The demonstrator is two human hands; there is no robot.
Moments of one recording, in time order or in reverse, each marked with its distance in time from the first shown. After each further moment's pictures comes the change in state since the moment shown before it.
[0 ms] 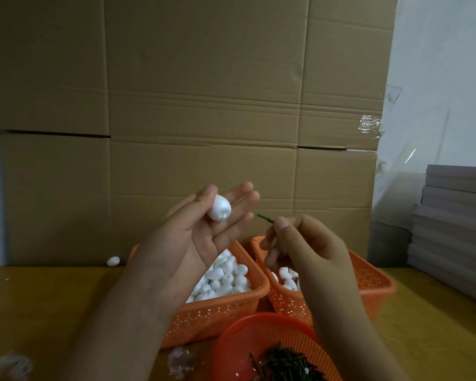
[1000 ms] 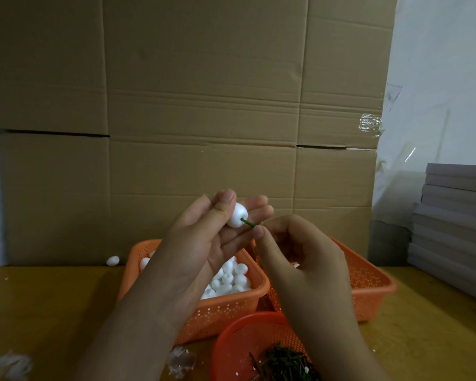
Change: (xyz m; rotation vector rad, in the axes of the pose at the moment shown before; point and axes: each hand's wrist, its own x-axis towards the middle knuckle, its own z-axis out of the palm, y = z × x) left_hand -0.006 -0.013 0.015 0.217 0.062 0.061; right_hand -0.011 0.003 0.012 -0.449 0.056 -0.307
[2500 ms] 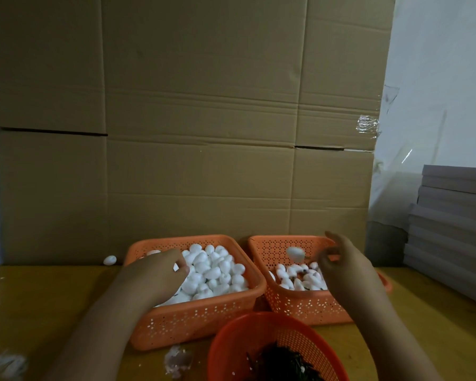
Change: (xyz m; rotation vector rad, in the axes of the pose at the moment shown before) left_hand 0.021 -0.027 -0.113 1.751 0.087 -0.450; right_hand 0.020 0.102 -0.054 -0.622 -0.124 0.517
